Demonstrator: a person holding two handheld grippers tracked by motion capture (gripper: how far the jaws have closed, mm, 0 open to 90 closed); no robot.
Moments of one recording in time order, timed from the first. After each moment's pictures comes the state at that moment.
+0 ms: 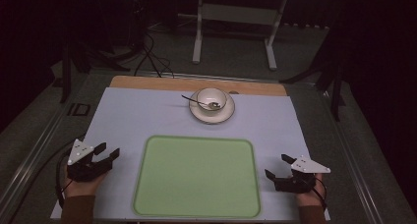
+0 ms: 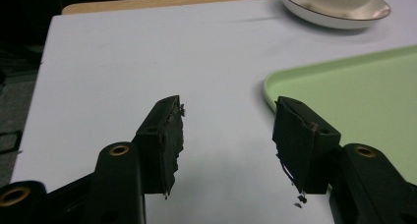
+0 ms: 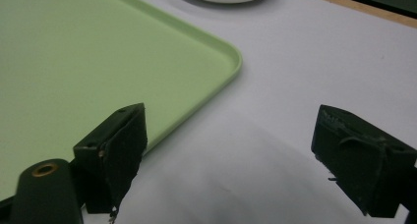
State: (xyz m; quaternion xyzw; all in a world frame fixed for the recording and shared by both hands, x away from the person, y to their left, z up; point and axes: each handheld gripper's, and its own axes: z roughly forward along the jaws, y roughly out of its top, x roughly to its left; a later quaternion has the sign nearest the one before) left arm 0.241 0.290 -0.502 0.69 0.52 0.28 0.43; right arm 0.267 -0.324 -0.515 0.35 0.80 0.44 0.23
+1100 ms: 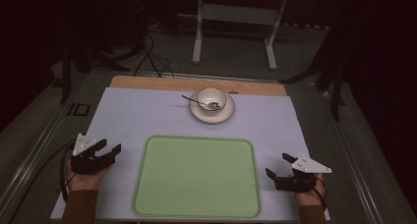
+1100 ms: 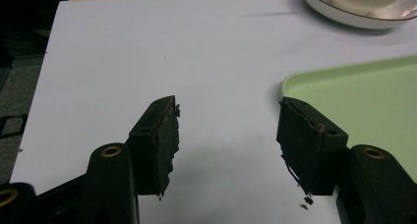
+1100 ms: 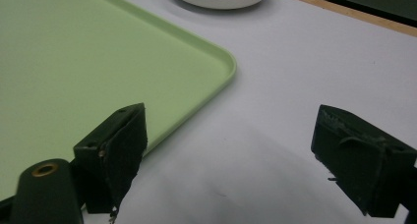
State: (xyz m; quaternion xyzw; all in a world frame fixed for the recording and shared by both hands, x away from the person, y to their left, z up) left arm 0.259 0.288 -0.502 0.68 0.54 0.27 0.41; right arm 0.268 -0.325 -0.513 0.35 0.79 0.45 0.24
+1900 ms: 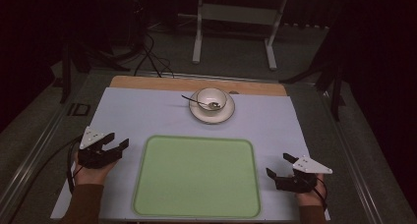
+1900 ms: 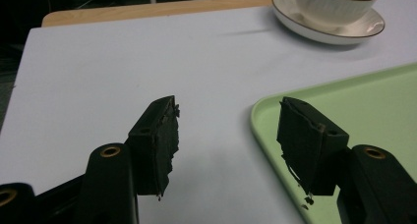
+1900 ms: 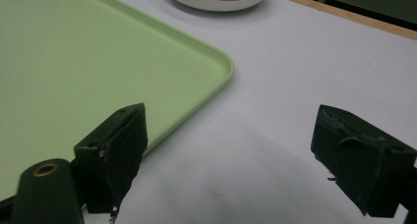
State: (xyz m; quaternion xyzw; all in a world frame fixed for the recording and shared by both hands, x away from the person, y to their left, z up) left arm 0.272 0.267 -0.483 0.70 0.51 0.26 0.43; right arm 0.266 -0.325 -0.512 0.35 0.79 0.45 0.24
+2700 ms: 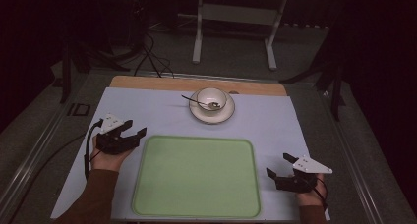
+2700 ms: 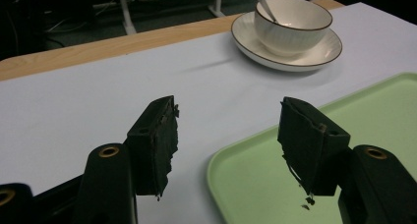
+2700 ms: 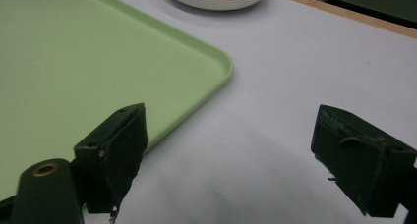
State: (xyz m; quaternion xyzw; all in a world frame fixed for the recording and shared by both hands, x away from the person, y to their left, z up) left arm 0.303 0.225 -0.453 0.72 0.46 0.26 0.44; right arm 0.267 -0.326 -0.513 0.35 0.79 0.45 0.24
